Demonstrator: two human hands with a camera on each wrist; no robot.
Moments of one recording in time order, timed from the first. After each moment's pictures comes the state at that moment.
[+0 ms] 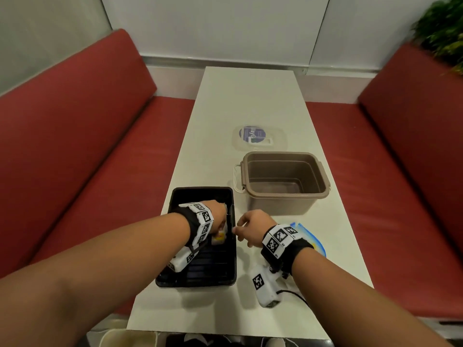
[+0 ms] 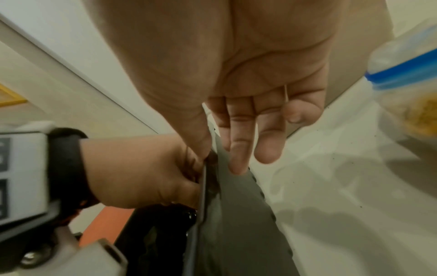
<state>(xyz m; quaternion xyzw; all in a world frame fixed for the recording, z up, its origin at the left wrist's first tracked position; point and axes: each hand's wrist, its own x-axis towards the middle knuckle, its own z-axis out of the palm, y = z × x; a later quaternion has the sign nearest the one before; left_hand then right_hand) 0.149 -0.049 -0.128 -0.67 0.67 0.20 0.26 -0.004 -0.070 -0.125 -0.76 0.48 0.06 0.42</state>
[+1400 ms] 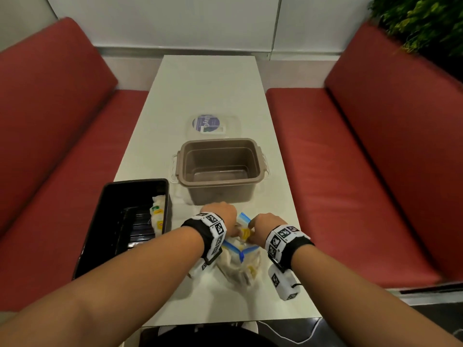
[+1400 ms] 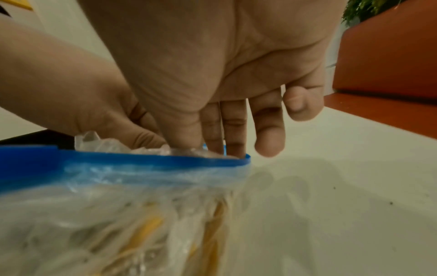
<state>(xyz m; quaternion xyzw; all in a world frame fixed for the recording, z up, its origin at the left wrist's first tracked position) -0.038 -0.101 -0.146 -0.72 0.63 0.19 0.20 -0.171 -0.136 -0.171 -0.80 0.50 0.22 0.22</state>
